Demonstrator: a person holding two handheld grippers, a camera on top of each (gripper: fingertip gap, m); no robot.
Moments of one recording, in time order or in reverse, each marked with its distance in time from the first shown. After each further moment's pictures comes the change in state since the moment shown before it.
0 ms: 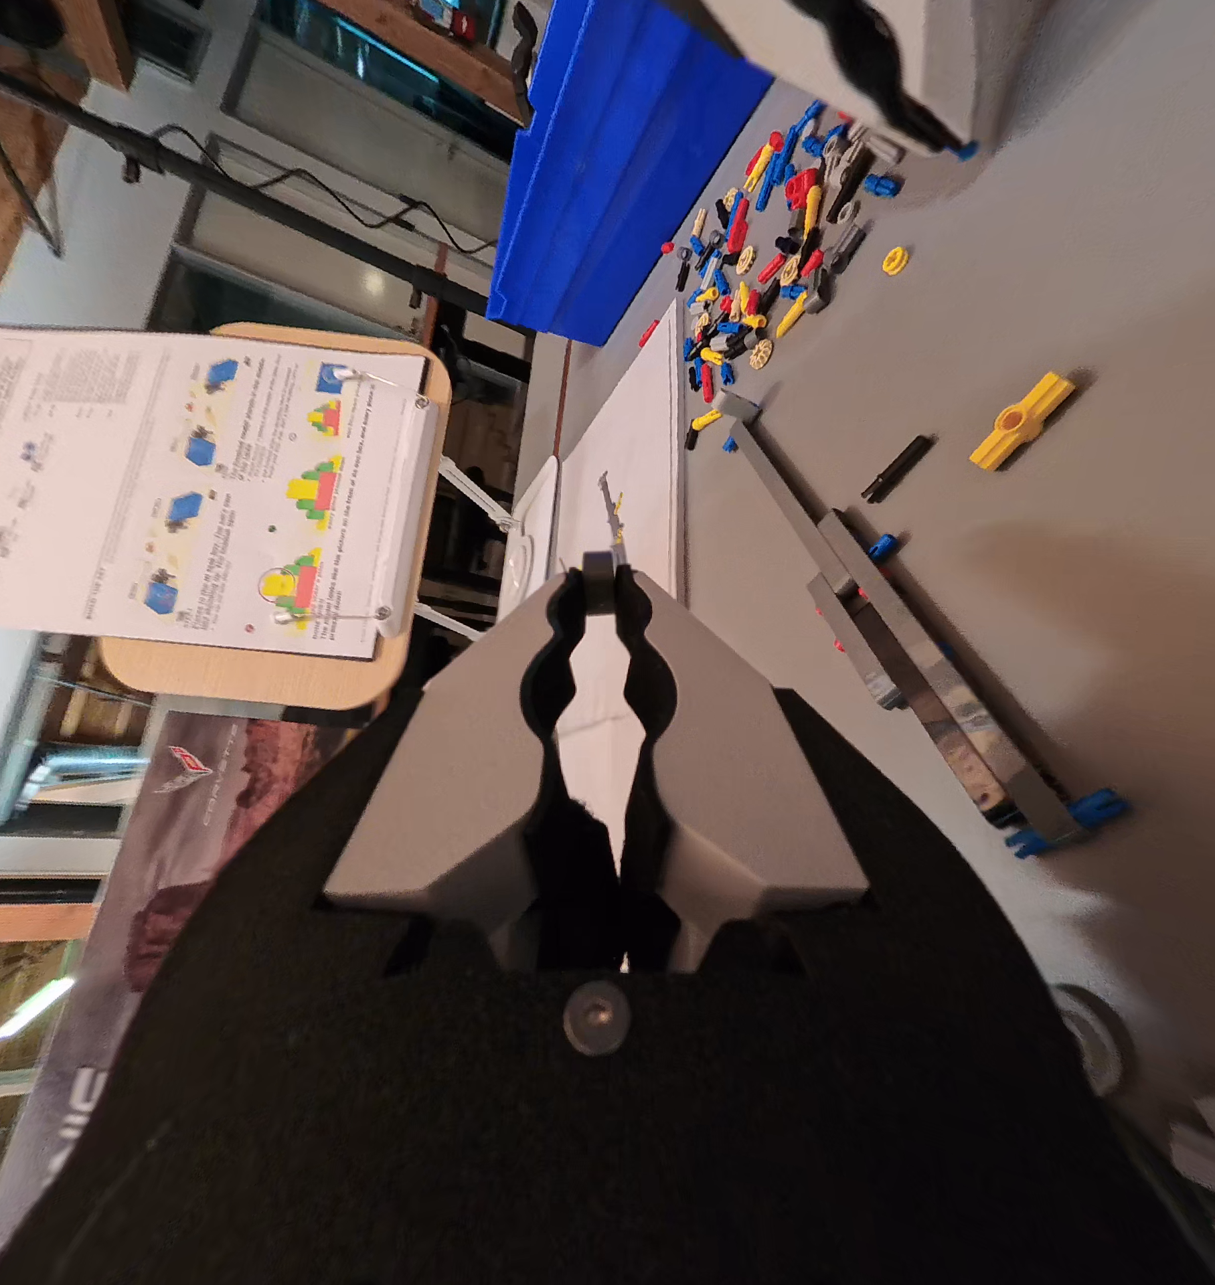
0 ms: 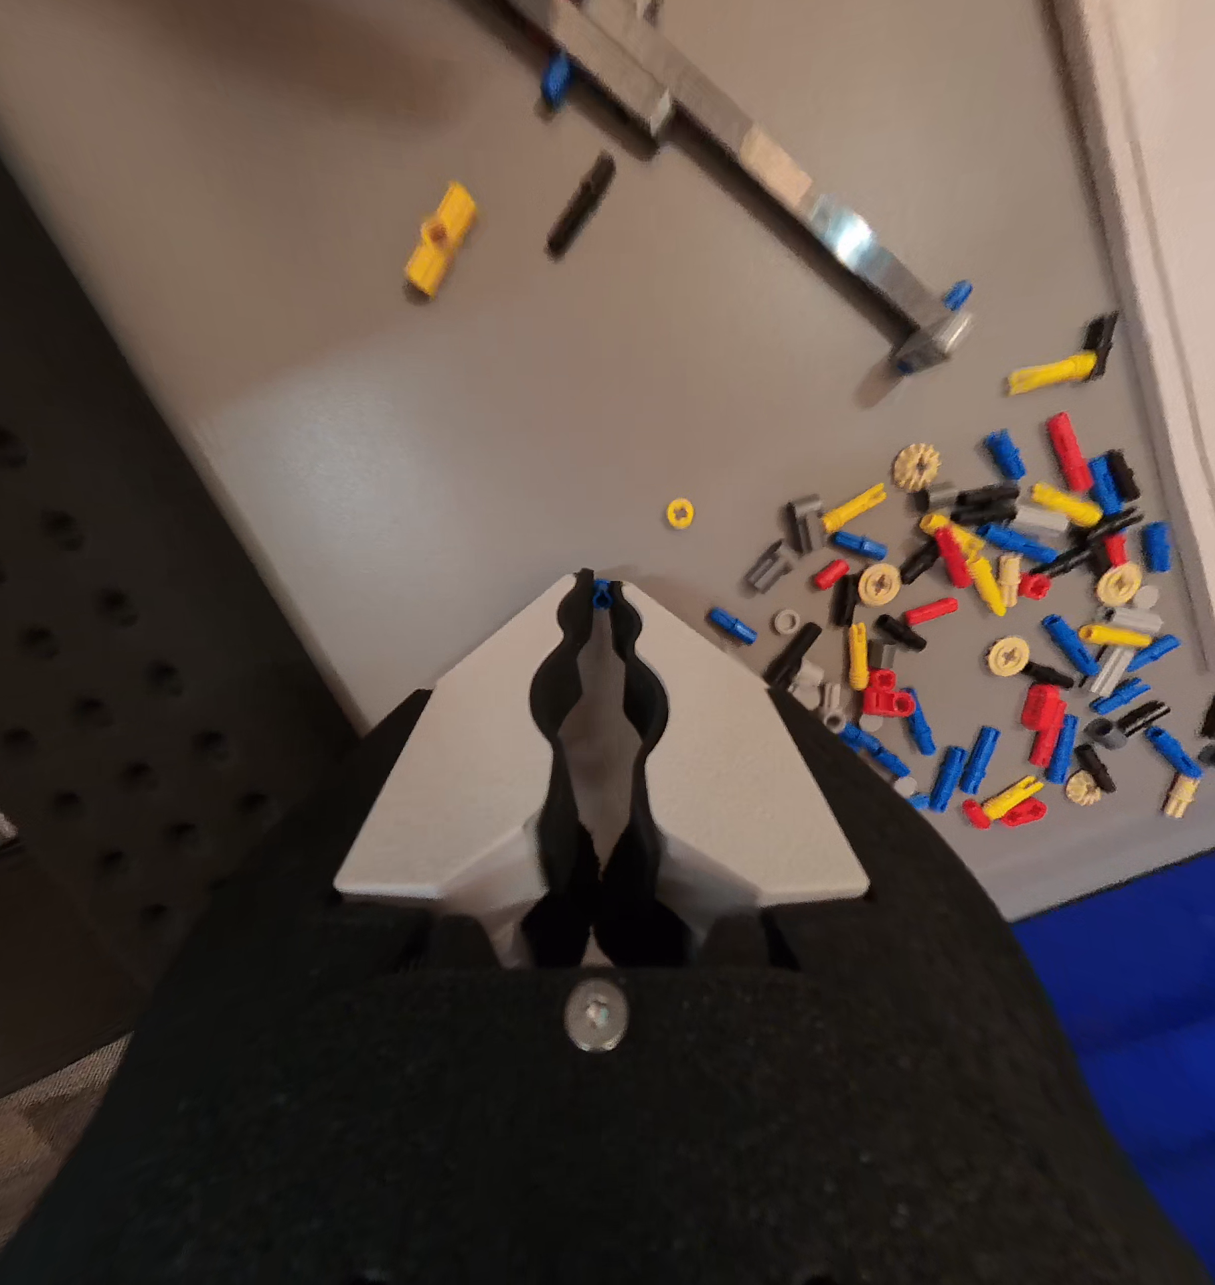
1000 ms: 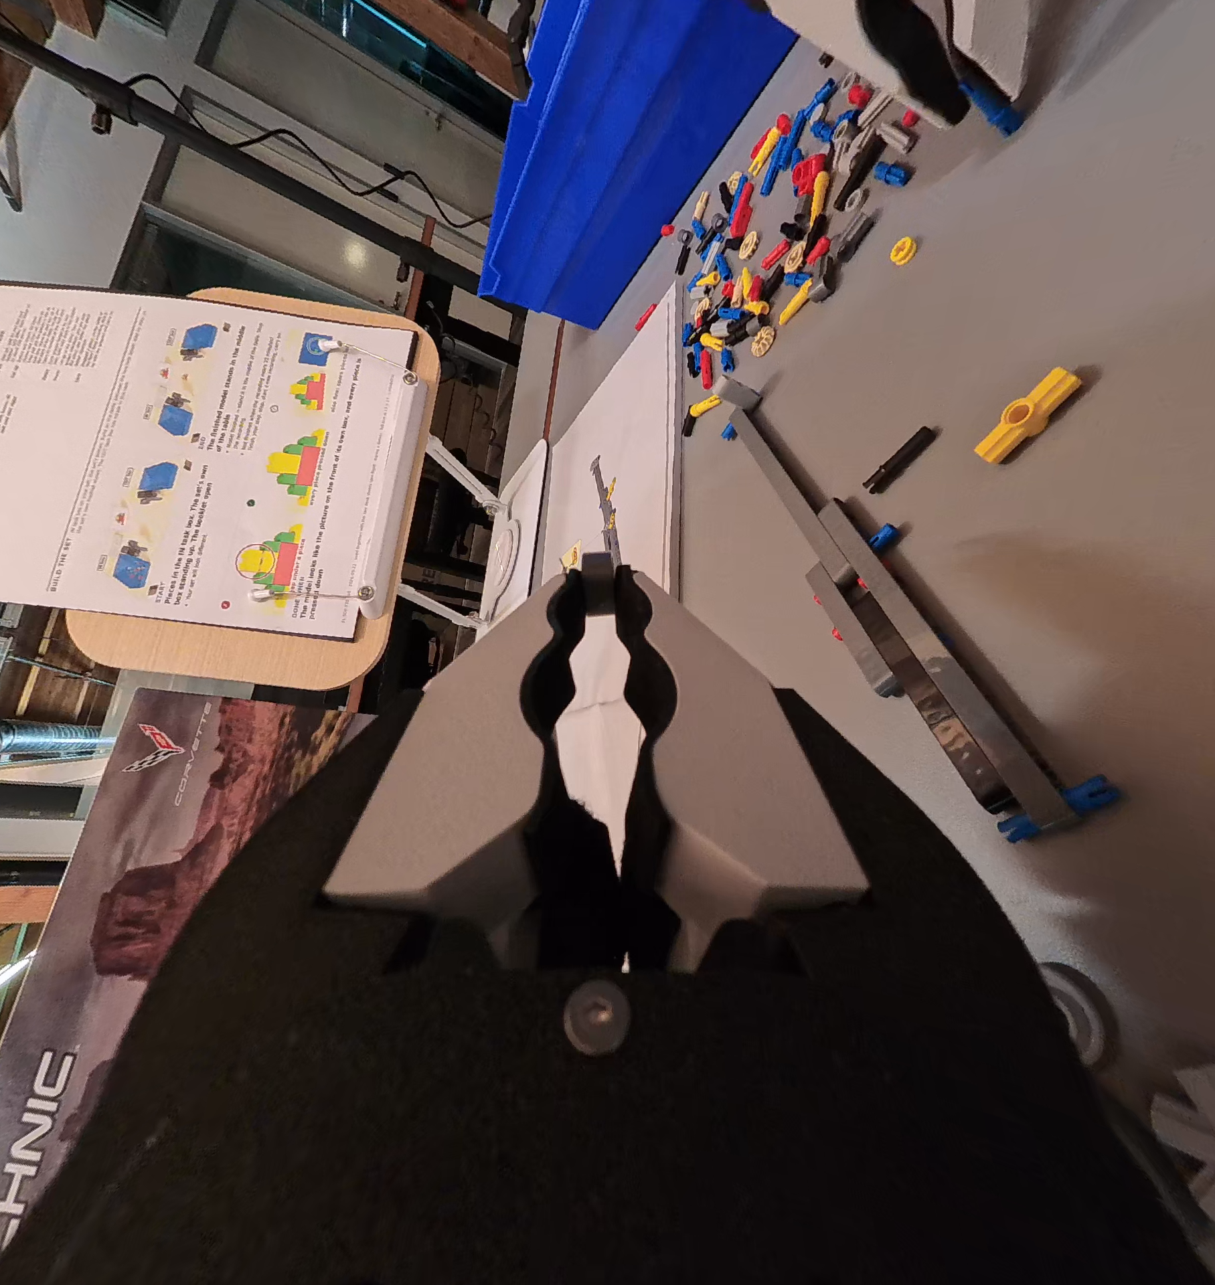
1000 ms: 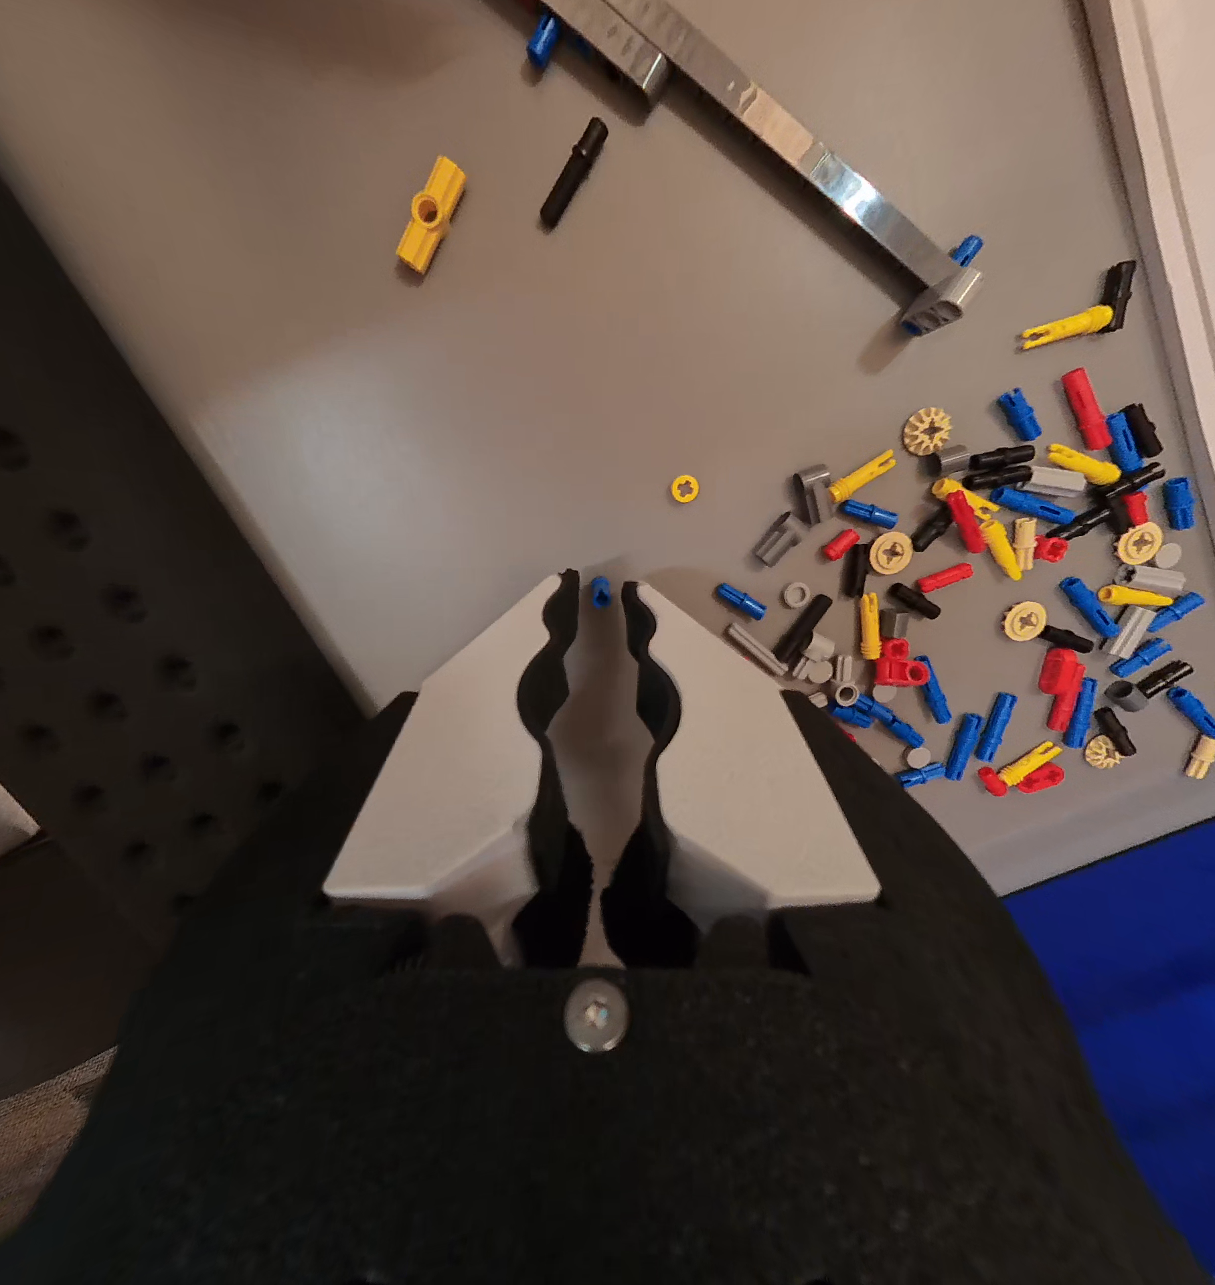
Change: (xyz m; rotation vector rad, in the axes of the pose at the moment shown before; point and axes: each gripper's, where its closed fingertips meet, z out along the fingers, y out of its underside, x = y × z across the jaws) left arm -0.001 0.005 -0.002 -0.018 0.016 -0.037; right arm -0.002 0.006 -0.001 -0.038 0.008 0.038
